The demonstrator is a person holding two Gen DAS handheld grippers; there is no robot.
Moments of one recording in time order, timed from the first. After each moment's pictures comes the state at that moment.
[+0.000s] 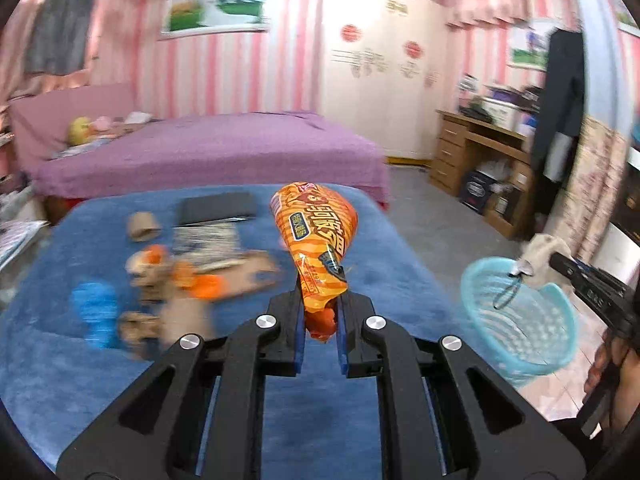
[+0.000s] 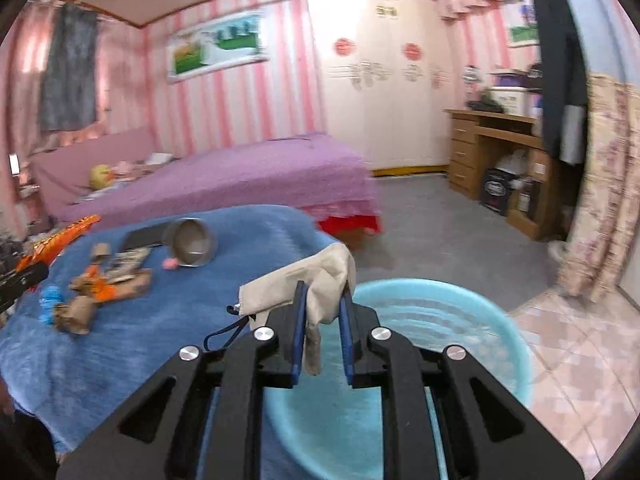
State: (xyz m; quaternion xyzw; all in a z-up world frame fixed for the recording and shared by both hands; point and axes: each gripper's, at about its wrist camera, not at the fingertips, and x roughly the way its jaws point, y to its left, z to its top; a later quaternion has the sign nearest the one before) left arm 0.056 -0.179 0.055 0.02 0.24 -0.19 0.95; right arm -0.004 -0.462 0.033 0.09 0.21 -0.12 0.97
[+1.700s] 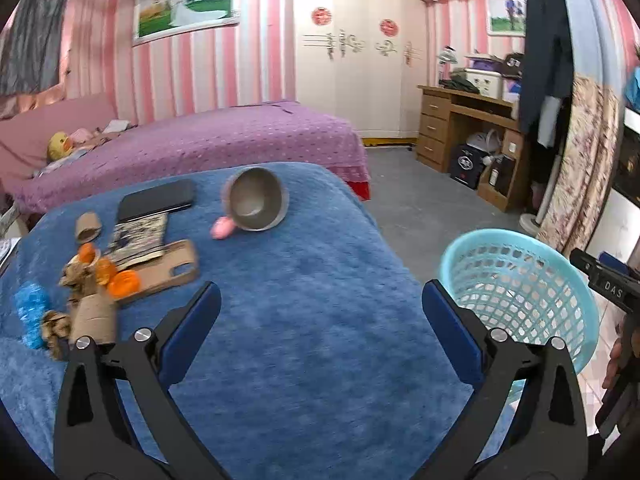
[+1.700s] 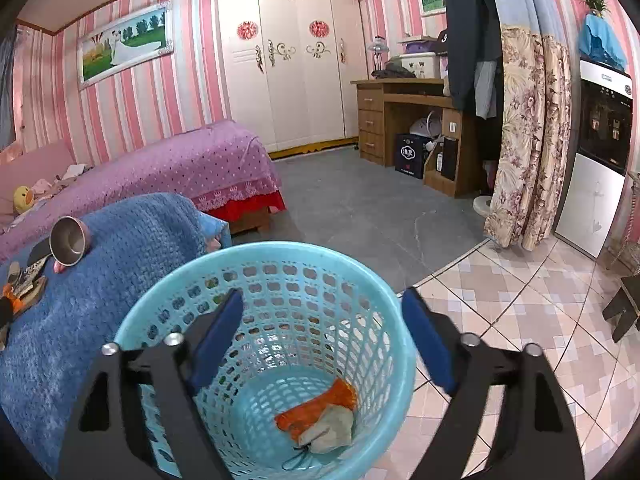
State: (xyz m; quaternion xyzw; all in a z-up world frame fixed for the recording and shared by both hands) left arm 0.075 -0.244 0.014 0.05 0.25 -0.18 0.95; right arm -0.013 -0.548 -0.015 0.13 0.23 -0.26 0.93
